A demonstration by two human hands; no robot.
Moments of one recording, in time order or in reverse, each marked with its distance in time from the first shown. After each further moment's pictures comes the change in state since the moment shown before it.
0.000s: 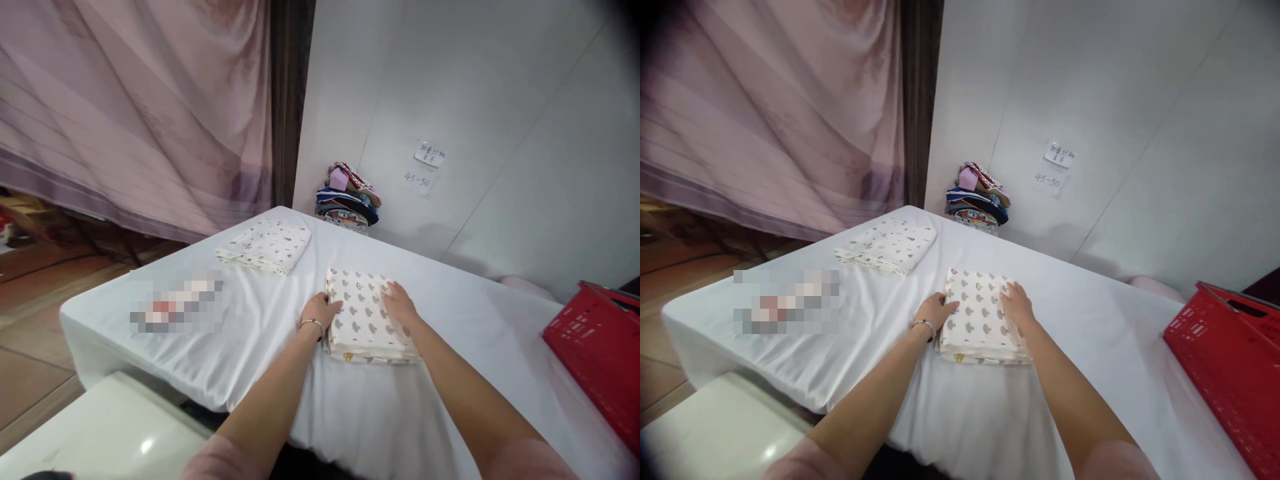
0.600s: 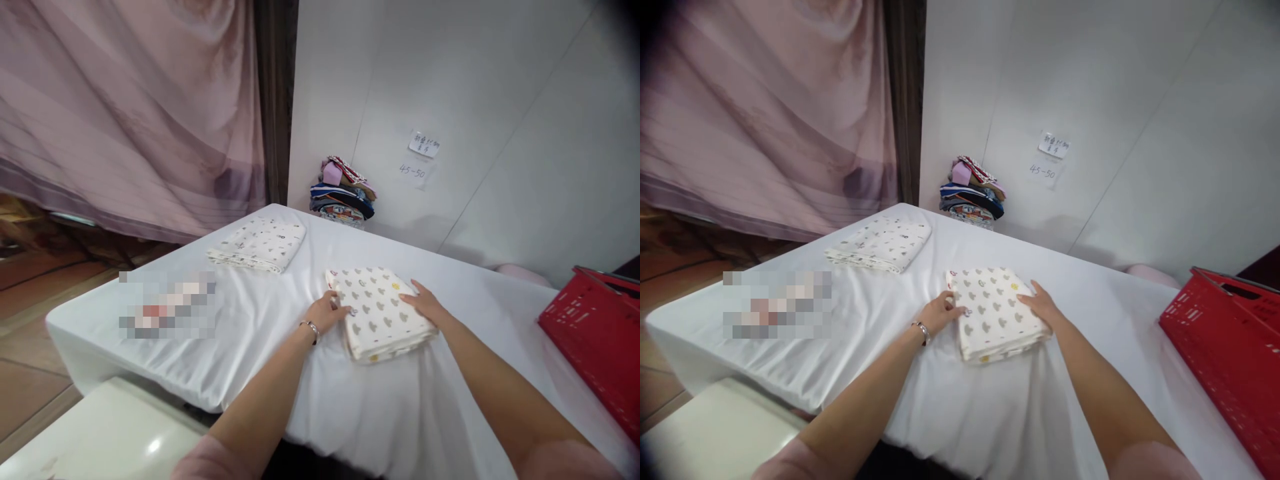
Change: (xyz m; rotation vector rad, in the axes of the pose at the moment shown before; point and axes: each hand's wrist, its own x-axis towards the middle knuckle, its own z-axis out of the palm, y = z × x) left_hand -0.014 0.002 0.006 -0.085 -0.182 0.261; right_hand -0.018 0.054 -0.051 0.217 -0.007 0.173
